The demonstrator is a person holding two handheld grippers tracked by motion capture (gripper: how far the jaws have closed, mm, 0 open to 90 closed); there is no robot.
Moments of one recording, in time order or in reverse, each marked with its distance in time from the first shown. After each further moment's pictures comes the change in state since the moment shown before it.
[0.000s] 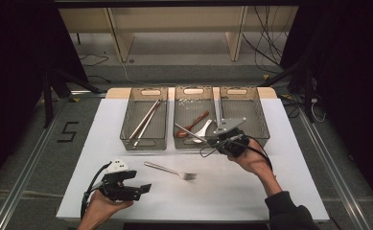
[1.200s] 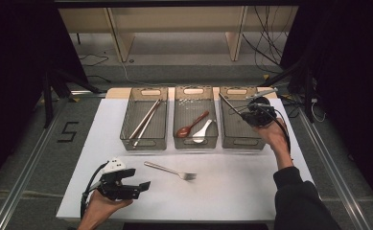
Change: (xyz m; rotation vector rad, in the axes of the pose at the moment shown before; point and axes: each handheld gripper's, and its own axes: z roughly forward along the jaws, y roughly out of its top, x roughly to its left) left arm 0.002 0.000 -0.004 -0.040 0.003 -0.008; right arm -0.114 -0.019 -0.012 0.097 -0.281 0.360
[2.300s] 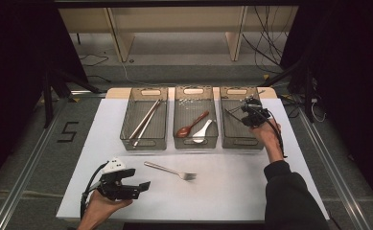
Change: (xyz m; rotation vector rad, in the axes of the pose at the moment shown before) left arm 0.000 0.000 0.000 -0.001 -0.001 0.000; right arm -0.005 -0.002 0.044 0.165 -0.091 0.023
